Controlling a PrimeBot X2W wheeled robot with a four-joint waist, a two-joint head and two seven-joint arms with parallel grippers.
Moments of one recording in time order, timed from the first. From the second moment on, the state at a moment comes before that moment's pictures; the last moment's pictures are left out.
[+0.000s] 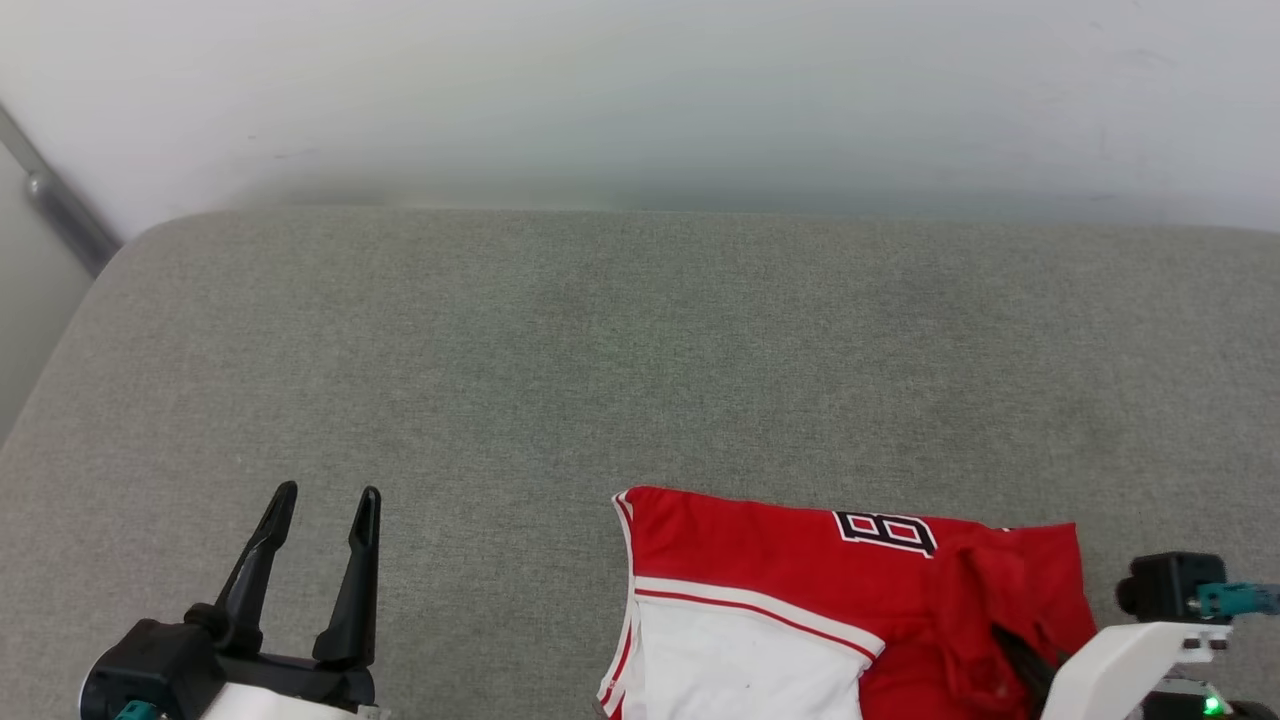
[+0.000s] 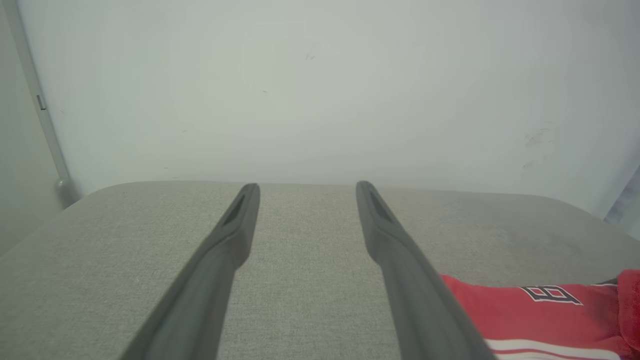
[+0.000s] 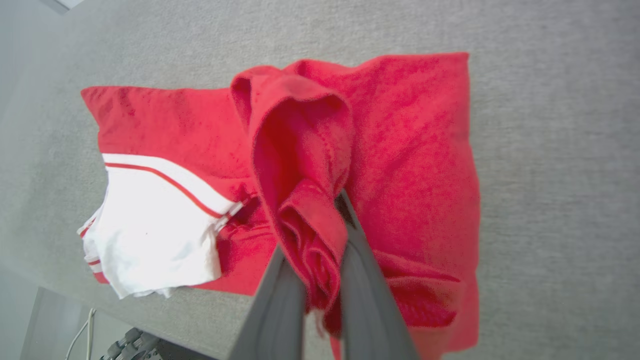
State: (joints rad) left arm 0.12 0.25 -0.06 -0.13 -0.38 -0.13 -0.26; right arm 0.12 -0.09 -0.11 -0.11 0.39 0.13 0.66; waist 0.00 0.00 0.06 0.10
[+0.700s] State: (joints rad) left arm 0.12 0.24 -0.06 -0.13 -0.39 -0.13 -0.26; right arm -0.02 -0.05 0.22 0.06 0.76 0.13 0.51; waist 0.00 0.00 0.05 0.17
